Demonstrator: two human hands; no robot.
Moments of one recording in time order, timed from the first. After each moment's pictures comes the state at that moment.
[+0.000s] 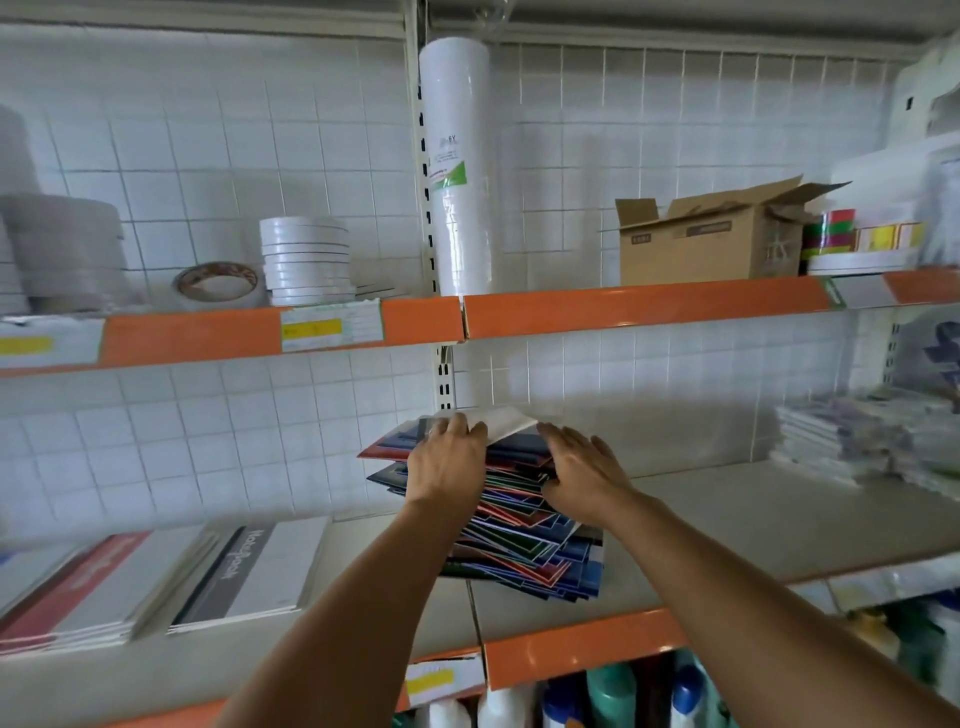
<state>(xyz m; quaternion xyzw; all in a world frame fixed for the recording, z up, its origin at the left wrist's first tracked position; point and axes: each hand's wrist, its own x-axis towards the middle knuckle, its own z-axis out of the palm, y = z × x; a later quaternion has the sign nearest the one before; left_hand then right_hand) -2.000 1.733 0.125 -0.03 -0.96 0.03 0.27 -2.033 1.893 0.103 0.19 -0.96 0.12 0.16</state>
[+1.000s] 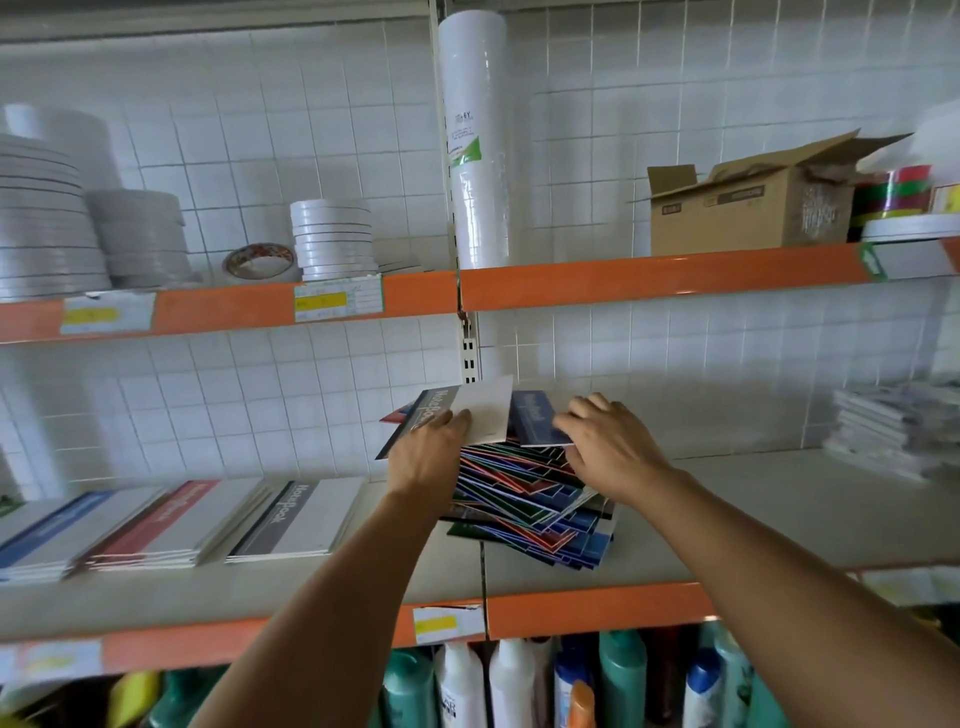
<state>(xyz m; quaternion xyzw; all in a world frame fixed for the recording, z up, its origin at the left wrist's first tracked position) -1.963 1.728 0.113 0.05 -0.97 0.01 0.24 -2.021 1.927 0.112 0.30 -0.91 0.00 0.27</state>
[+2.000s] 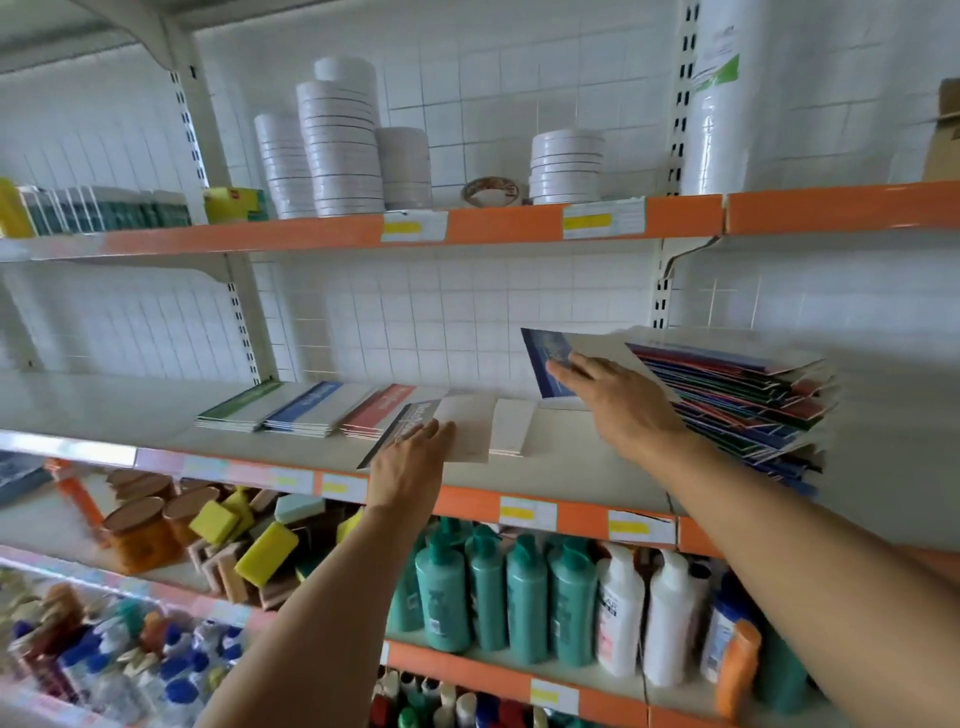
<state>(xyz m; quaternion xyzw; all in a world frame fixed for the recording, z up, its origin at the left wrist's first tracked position) -1.774 1.555 0.056 0.21 -0.95 0.01 0.23 -1.906 1.748 0.112 0.43 -0.88 0.02 0.22</state>
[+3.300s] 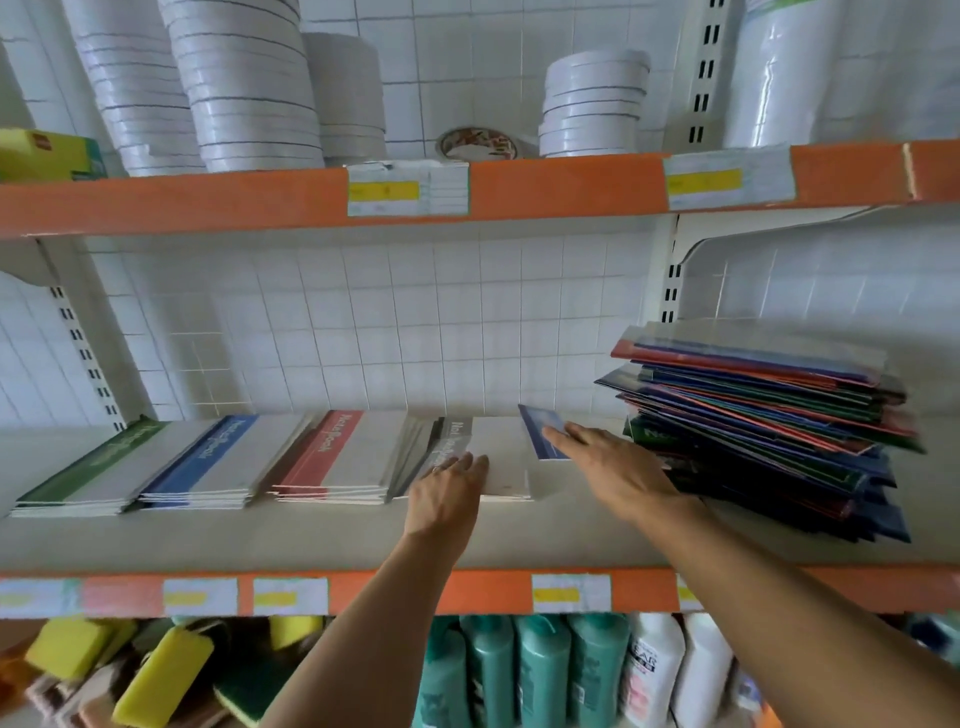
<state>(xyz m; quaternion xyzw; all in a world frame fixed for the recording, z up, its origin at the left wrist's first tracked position) -1.926 1.461 0.000 0.06 -0.98 -0.02 0.16 -1.999 1.648 0.030 0.33 -0.94 -0.05 0.10</state>
